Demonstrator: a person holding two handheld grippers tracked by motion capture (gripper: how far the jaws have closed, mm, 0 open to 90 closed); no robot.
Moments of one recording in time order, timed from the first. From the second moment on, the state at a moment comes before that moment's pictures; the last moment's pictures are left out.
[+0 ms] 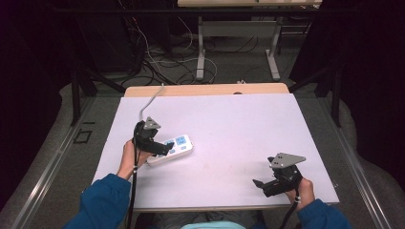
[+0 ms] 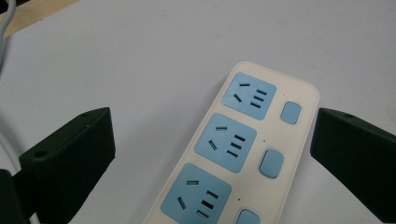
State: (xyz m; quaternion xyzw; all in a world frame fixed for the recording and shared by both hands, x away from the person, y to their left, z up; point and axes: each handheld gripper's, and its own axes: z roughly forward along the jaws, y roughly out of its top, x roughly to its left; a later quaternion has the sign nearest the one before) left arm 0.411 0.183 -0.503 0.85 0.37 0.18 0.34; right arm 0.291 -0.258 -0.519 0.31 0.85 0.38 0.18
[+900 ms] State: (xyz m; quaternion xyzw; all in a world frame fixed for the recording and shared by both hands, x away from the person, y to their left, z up) left arm 0.409 0.151 -0.514 0.87 0.32 0.14 0.35; right arm 0.292 -0.258 -0.520 0.31 0.86 0.37 0.19
